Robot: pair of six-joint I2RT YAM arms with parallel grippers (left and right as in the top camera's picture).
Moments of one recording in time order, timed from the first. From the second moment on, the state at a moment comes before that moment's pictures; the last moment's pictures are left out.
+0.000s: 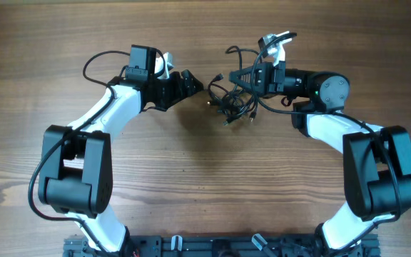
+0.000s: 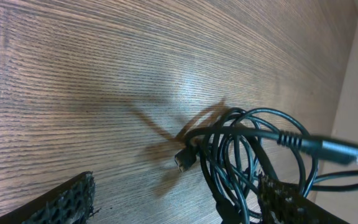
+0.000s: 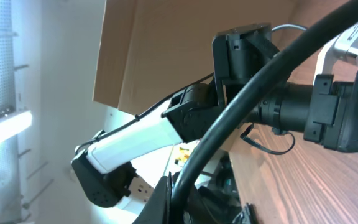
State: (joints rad) left arm -0.20 1.89 1.17 -0.32 0.58 -0.57; right arm 0.17 1.84 0.87 1.58 -1.30 1.86
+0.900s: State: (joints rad) left arm -0.21 1.89 1.17 -0.32 0.63 -0.59; right arm 0.39 1.84 0.88 1.58 -1.09 1.90
